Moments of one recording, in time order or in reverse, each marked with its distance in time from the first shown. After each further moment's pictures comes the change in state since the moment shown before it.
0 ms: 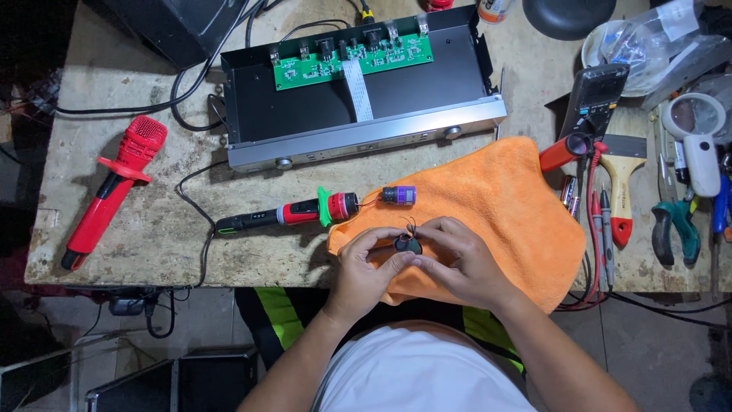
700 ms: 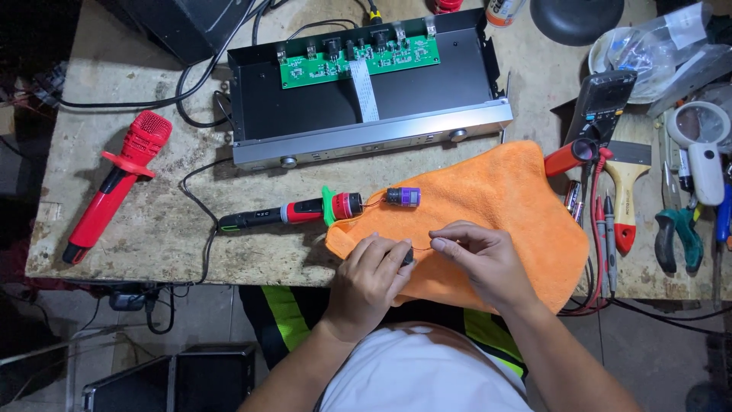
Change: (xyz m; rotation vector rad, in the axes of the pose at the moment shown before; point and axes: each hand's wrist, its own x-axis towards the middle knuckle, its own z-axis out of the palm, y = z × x) left_hand -0.007 -0.011 -0.008 0.753 0.085 0.778; right_hand -0.002 -0.009 -0.004 0.491 0.204 0.369
